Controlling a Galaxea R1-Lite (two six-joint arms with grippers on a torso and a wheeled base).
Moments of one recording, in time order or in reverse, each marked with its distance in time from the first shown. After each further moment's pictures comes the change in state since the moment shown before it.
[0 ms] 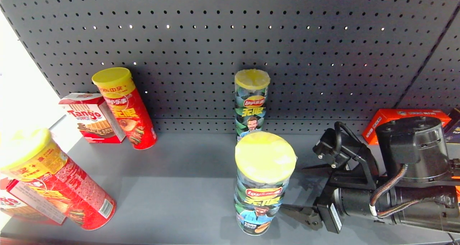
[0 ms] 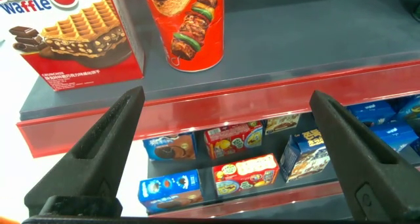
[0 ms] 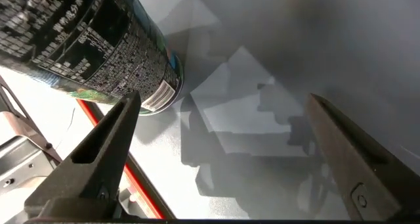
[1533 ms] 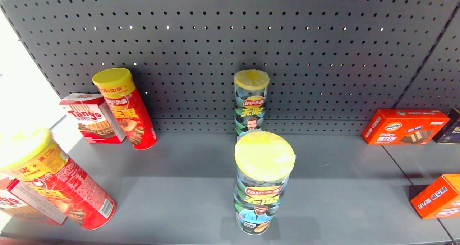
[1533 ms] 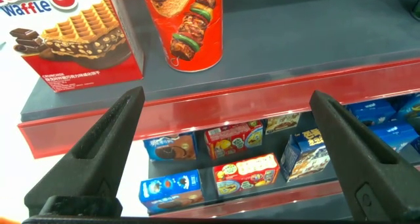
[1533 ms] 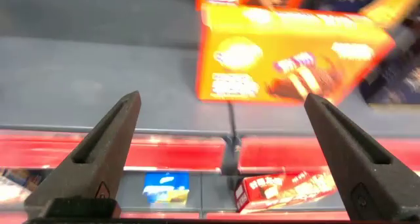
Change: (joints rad) left arm 0.000 0.000 0.000 0.000 -0.002 0.008; right arm -0.799 -1.314 0.641 0.189 -0.123 0.043
